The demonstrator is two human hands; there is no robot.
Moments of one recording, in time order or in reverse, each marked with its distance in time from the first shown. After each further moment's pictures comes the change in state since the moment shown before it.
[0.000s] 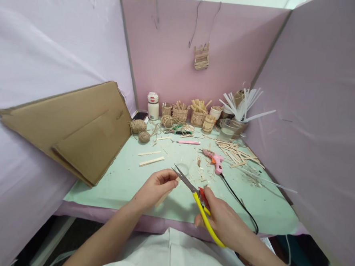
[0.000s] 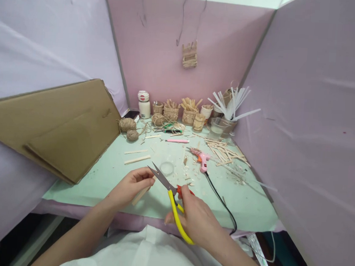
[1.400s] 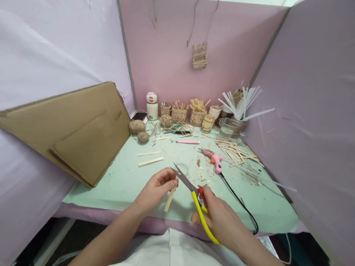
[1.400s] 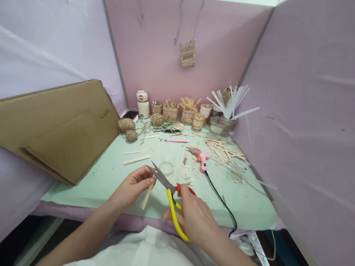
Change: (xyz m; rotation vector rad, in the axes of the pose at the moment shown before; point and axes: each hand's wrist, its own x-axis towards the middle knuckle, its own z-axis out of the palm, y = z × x) left_hand 0.002 -0.012 0.003 -0.045 0.022 0.069; right_hand 0.005 0.003 0.009 -0.103 0.094 -0.004
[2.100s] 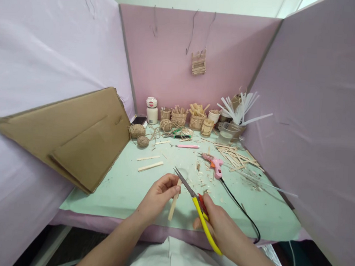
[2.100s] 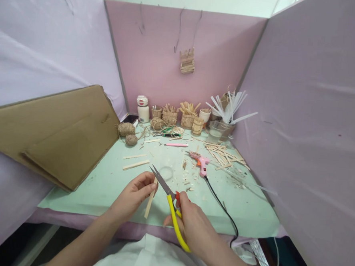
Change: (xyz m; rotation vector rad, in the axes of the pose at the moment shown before) left_hand -0.002 -0.002 0.007 -0.060 0.001 0.026; right_hand -0.003 0.001 0.002 0.200 -0.118 -0.080
